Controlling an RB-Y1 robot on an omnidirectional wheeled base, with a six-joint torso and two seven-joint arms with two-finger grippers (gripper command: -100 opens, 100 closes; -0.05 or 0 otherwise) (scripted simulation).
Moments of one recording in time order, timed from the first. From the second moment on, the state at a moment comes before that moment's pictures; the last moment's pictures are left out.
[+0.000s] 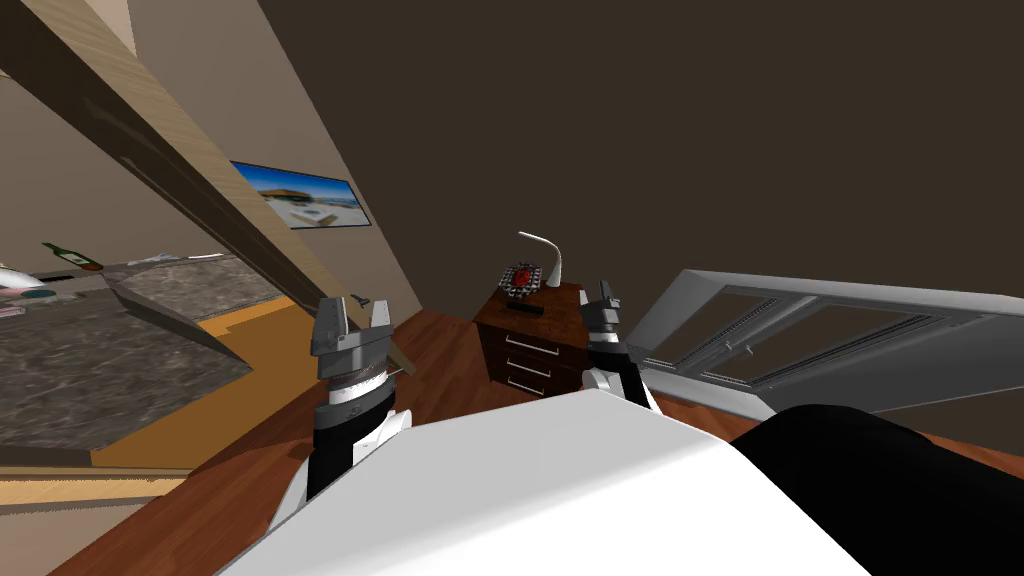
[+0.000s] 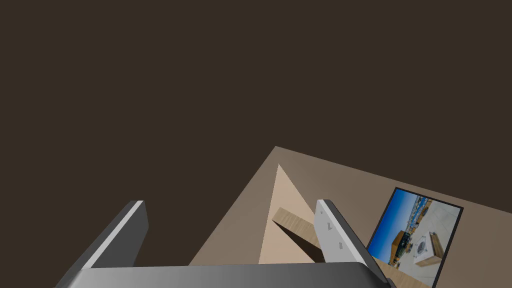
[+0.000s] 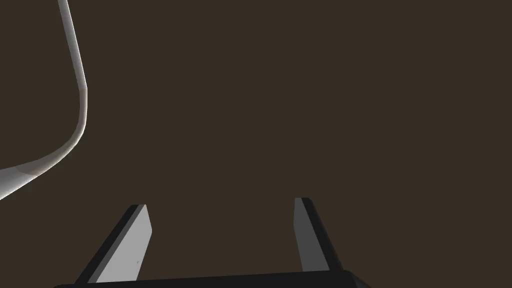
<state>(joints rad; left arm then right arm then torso) 0.55 -0.03 0.05 -2.34 -0.12 -0.65 0.08 0.49 -0.02 -0.05 -2.28 -0.12 -0.40 -0.15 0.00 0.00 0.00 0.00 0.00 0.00</state>
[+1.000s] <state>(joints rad) 0.55 -0.03 0.05 -2.34 -0.12 -0.65 0.08 0.56 -0.28 0.09 -2.12 0.01 -0.39 -0.11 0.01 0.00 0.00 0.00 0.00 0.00</state>
